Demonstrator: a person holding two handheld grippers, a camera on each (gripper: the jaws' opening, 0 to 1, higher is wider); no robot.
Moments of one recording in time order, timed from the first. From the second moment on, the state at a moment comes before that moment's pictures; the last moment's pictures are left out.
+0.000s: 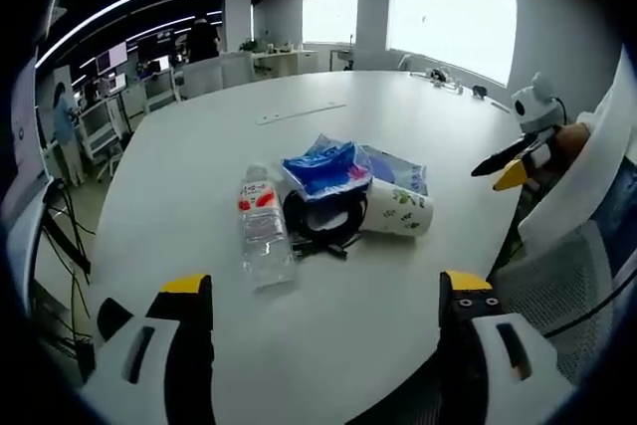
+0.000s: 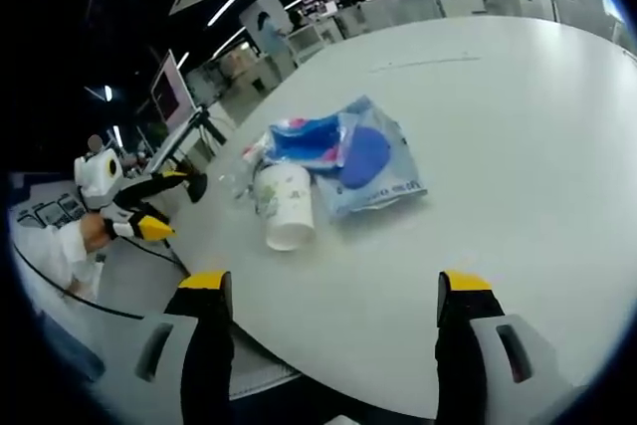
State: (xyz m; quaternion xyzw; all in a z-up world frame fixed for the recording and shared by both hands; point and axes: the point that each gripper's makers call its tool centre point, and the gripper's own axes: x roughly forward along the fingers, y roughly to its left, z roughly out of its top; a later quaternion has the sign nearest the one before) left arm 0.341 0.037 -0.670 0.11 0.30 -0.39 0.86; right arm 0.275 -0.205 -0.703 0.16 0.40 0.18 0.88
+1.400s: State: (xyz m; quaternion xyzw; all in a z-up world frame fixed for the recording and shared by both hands) left arm 0.290 0.038 -0.671 0.08 0.29 -0.31 0.90; right arm 0.318 -0.171 -0.675 0.10 0.40 0.29 0.86
